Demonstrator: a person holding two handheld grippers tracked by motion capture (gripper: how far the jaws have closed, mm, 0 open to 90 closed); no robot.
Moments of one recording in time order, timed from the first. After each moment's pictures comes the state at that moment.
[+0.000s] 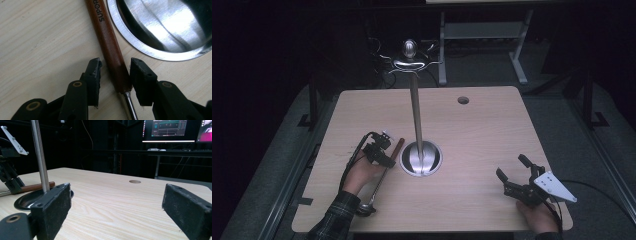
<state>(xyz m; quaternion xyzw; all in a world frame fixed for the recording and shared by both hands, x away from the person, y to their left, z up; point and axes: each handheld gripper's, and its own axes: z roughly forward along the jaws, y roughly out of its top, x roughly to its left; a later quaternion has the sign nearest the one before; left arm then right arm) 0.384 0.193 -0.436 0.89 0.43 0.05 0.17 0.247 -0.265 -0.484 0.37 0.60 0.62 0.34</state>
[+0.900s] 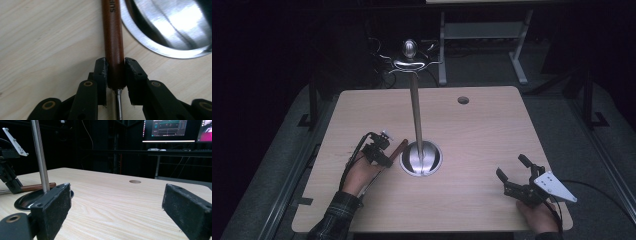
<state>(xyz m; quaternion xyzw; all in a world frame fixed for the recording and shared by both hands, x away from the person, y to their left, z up) 0.385 0.197 -0.436 0.88 0.44 0.05 0.15 0.247 -0.265 -0.484 0.37 0.60 0.62 0.34</state>
